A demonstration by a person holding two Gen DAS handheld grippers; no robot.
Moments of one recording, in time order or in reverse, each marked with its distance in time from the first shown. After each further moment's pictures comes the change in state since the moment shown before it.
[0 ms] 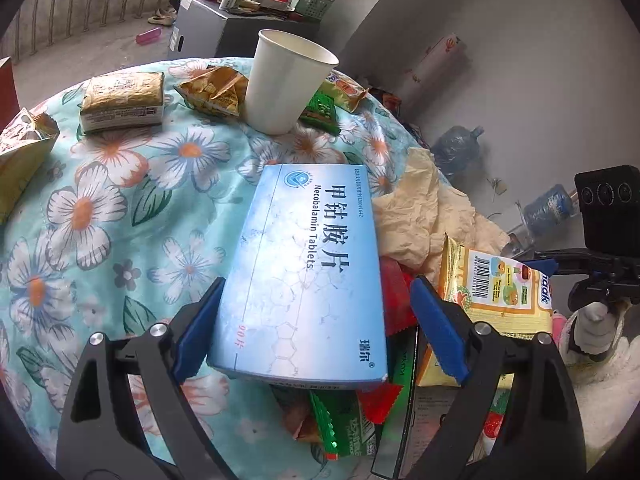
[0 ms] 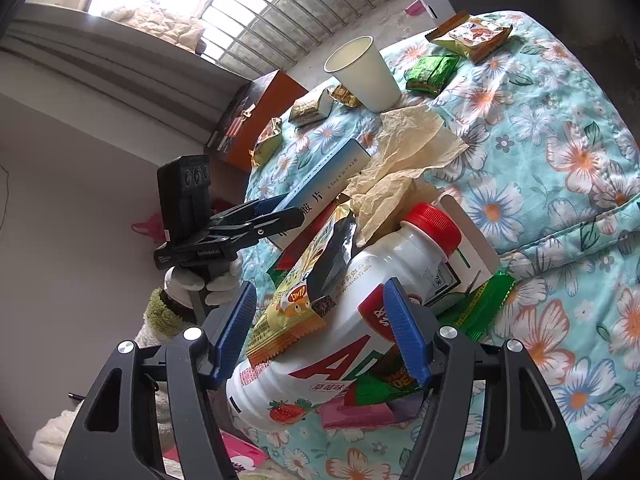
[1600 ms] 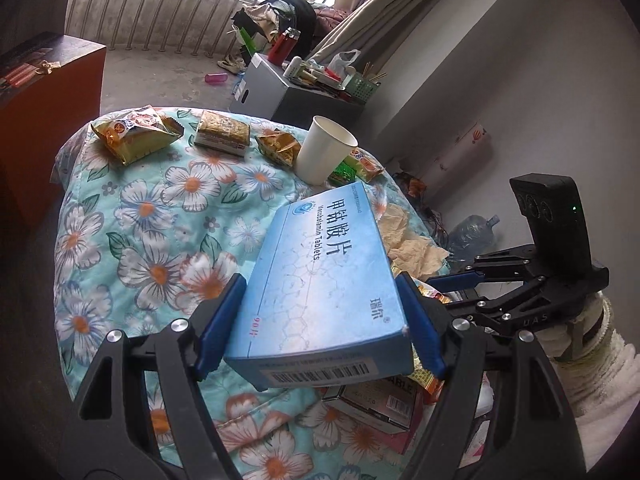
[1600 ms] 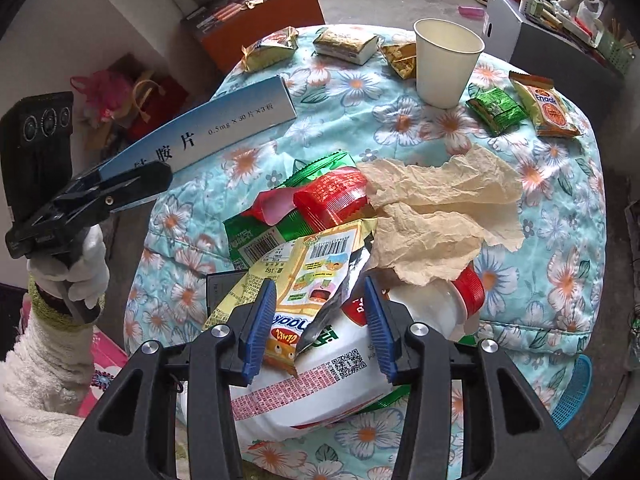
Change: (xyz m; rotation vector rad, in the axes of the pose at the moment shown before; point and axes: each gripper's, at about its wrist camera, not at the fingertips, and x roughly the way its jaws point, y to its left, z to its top) left arm -0.118 -0.026 -0.070 -0.202 -0.310 0.080; right arm 0.072 0.076 0.024 -0.421 0.315 -0.368
